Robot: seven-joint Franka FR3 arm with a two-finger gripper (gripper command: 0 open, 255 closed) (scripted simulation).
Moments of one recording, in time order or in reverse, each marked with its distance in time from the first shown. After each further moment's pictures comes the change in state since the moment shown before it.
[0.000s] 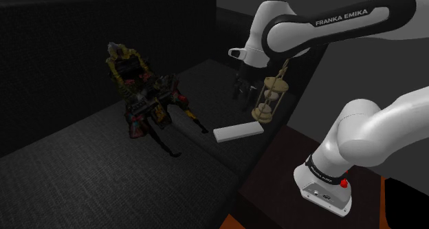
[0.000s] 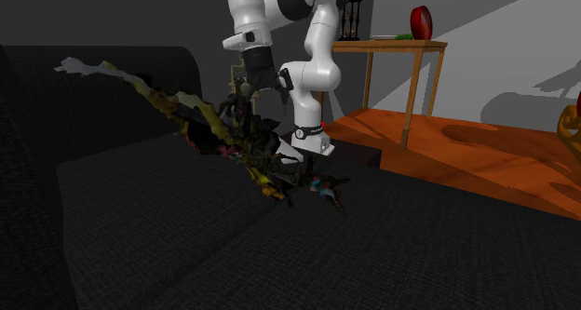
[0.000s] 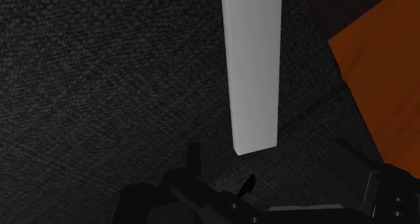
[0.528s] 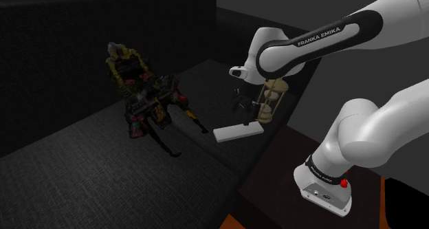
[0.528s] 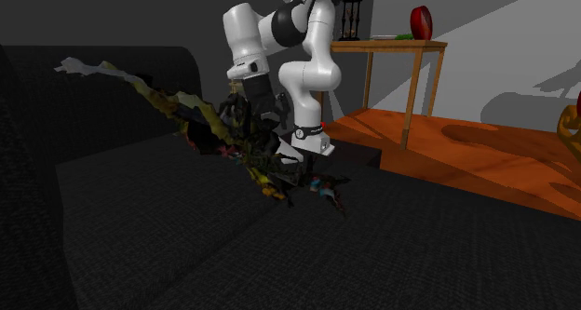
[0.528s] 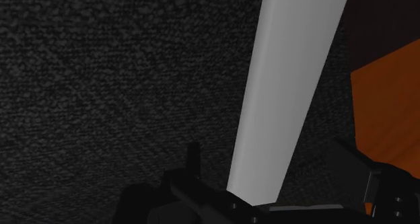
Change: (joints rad) arm 0.056 0.089 -0.084 -0.114 0.041 0.152 -0.296
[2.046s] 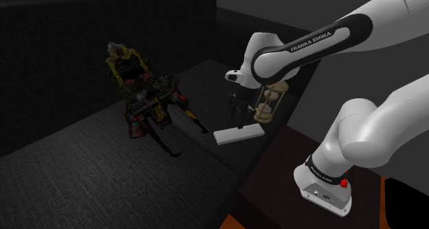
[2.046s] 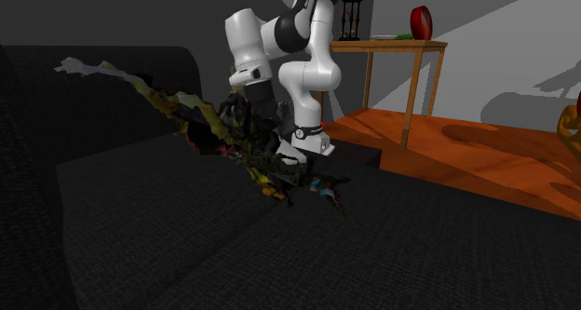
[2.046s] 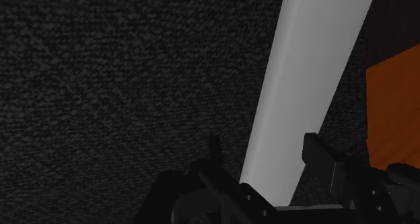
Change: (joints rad) arm 0.020 0.055 0.019 0.005 0.013 0.051 0.001
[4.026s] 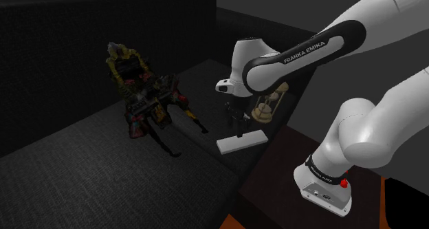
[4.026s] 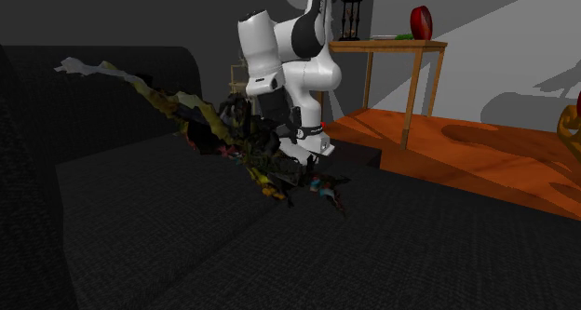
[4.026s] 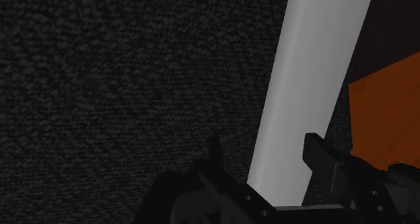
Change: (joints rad) arm 0.032 0.076 0.096 0.055 -0.078 -0.061 0.105
